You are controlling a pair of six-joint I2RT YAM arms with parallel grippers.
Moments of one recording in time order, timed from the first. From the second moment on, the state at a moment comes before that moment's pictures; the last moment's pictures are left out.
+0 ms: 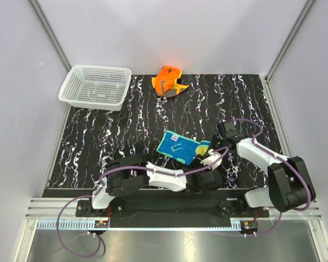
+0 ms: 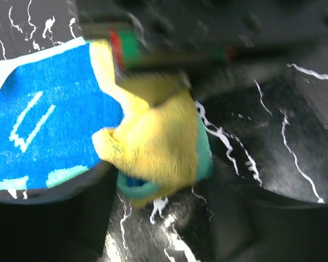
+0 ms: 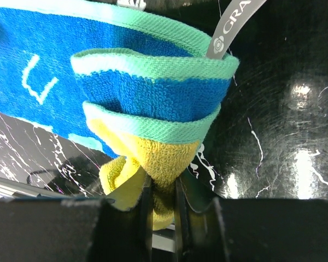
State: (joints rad) left arm -1.42 2.07 1.27 -0.09 -0.85 -0.45; right arm 0.33 1.36 0.69 -0.46 -0.24 0.76
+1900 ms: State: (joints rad) left arm -0.99 1.81 0.71 0.59 0.17 -1.25; right arm 0.28 1.07 0.58 -0.42 -0.34 0.79
